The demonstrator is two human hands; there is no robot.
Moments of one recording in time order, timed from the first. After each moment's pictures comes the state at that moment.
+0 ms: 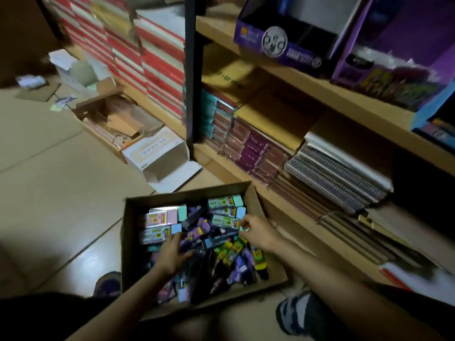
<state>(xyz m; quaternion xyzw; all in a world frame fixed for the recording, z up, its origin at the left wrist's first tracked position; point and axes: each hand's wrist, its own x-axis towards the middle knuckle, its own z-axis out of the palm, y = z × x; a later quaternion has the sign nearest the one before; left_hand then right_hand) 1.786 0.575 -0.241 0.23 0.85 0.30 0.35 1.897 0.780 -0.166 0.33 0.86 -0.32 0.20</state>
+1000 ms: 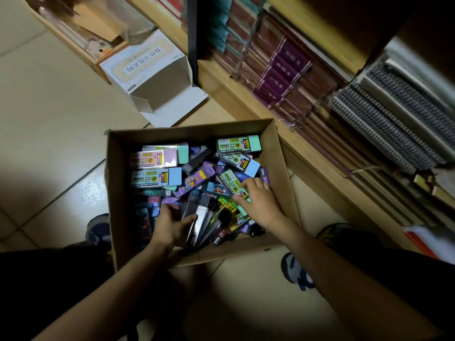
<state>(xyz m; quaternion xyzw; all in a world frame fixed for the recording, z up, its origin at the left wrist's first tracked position) 1.828 0.561 -0.298 -0.06 0.78 0.49 0.38 1.914 0.761 -0.275 0.29 0.90 -0.26 0.18</state>
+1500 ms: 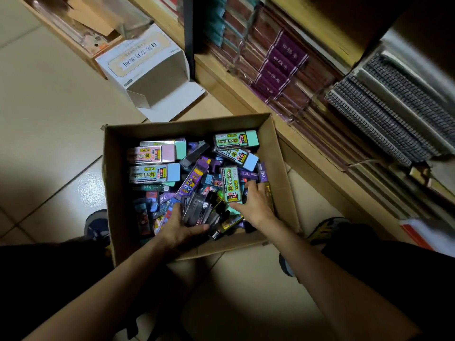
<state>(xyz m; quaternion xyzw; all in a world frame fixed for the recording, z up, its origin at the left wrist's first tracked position) 1.840 0.554 -0.308 -0.03 0.68 0.51 0.53 1.917 0.741 -0.276 0.43 0.83 -0.30 0.20</state>
